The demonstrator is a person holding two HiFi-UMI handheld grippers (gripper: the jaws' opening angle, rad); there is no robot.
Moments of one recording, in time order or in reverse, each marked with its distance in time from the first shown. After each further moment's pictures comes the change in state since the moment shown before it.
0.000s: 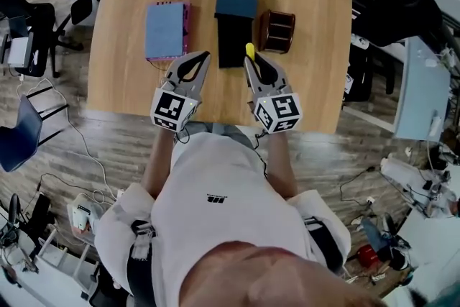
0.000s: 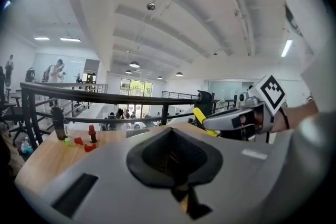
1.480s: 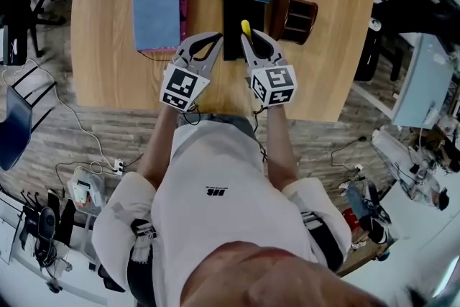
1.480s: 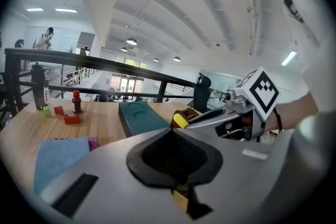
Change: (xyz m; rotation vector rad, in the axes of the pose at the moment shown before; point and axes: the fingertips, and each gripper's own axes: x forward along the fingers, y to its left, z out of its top) left arm 0.093 0.053 -0.108 -0.122 0.188 -0.124; right arm 0.127 -0.051 -0.107 0.040 0.303 -0.020
